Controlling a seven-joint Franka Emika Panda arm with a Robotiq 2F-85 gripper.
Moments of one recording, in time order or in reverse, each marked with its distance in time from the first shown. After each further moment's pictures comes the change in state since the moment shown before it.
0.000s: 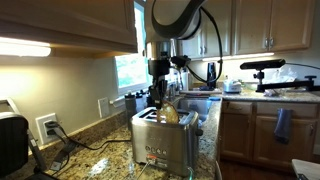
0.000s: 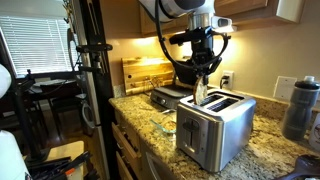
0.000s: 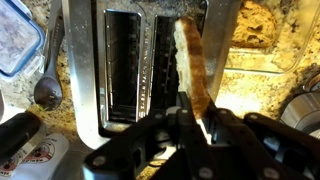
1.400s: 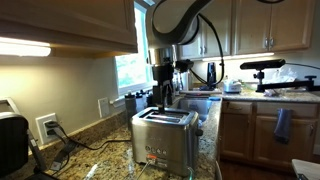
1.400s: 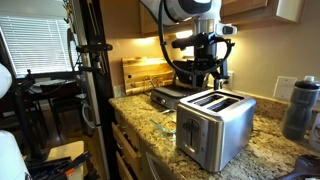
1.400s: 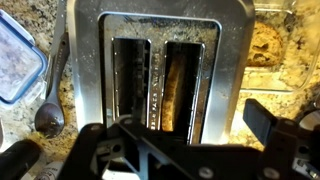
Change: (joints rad) arm -0.013 0.035 -0.019 0.015 0.006 -0.074 0.001
